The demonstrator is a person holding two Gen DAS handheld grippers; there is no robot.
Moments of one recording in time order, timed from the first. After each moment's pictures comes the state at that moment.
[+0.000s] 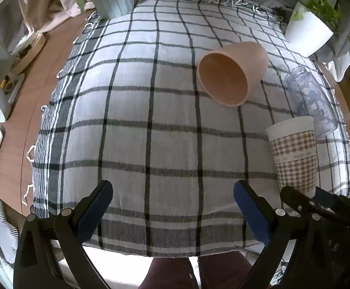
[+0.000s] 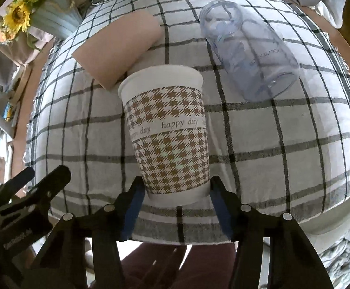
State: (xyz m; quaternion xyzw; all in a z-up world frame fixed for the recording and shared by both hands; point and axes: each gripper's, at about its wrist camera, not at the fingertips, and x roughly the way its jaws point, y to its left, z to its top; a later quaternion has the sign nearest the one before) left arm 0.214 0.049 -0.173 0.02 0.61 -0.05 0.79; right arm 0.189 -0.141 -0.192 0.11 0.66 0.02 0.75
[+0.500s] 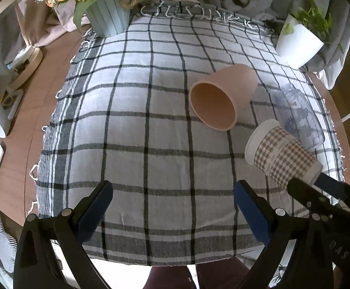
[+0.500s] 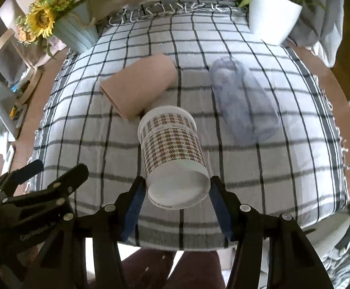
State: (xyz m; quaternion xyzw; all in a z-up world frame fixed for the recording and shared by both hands) left arm 0.229 0.052 -0.149 0.01 0.59 -0.06 0.81; right arm 0.199 -0.130 -0.138 0.06 0.60 0.02 0.79
